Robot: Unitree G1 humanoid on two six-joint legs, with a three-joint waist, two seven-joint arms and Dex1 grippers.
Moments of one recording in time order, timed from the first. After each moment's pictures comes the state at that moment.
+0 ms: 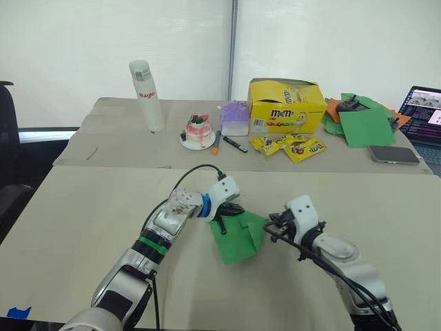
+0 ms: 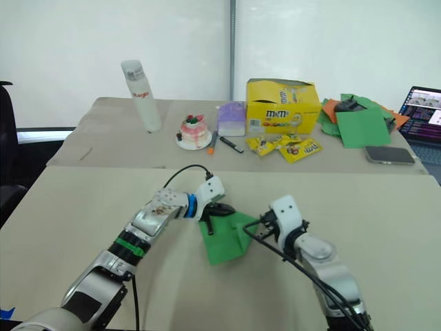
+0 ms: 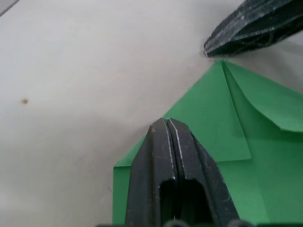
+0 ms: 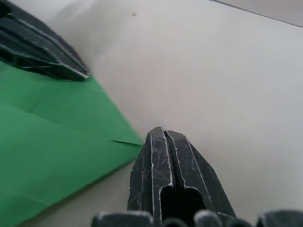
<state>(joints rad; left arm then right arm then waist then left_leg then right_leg) -0.63 0.26 -0.39 0.30 -0.03 0.46 -0.93 -0.01 -0.44 0.04 -0.43 0.16 0.72 0.41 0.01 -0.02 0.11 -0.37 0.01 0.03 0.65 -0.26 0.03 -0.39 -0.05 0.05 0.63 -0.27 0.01</state>
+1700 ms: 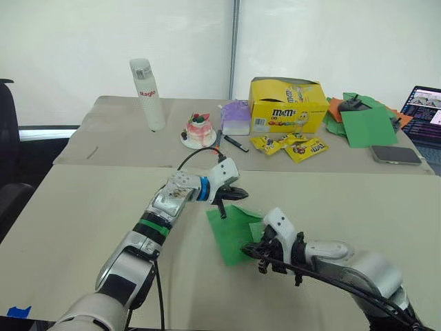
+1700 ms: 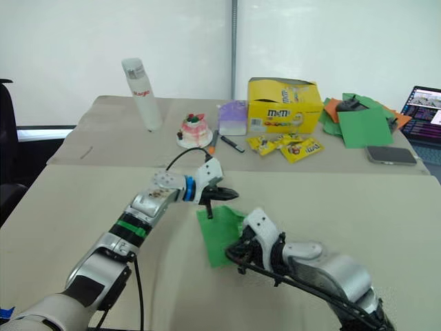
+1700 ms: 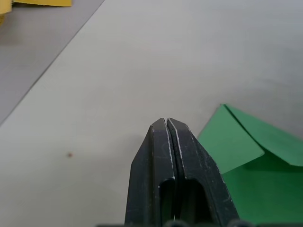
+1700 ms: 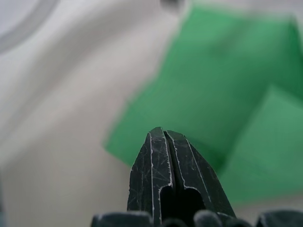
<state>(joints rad) -0.78 0.25 -0.33 0.47 -0.08 0.31 -1.04 -0.11 -0.56 0.20 -0.63 0.59 1.16 0.48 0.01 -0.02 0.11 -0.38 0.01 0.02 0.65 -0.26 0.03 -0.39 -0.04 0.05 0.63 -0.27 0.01</state>
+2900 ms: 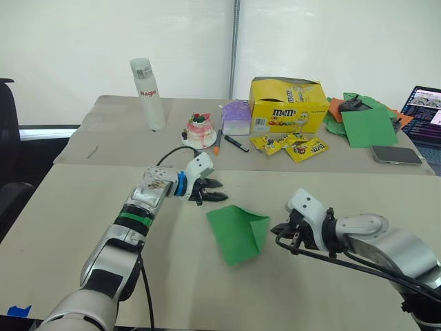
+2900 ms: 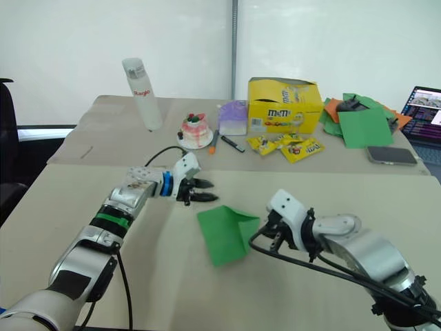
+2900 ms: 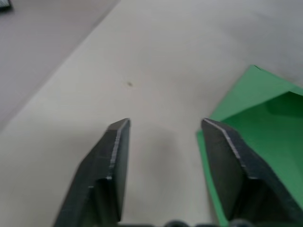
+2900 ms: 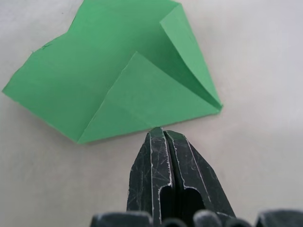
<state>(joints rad) -0.81 0.38 -0.29 0.58 -0.11 0.45 -1.23 -0.21 -0.85 0.14 -0.57 0.48 1.04 0.69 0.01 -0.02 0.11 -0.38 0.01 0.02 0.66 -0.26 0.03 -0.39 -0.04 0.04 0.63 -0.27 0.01</state>
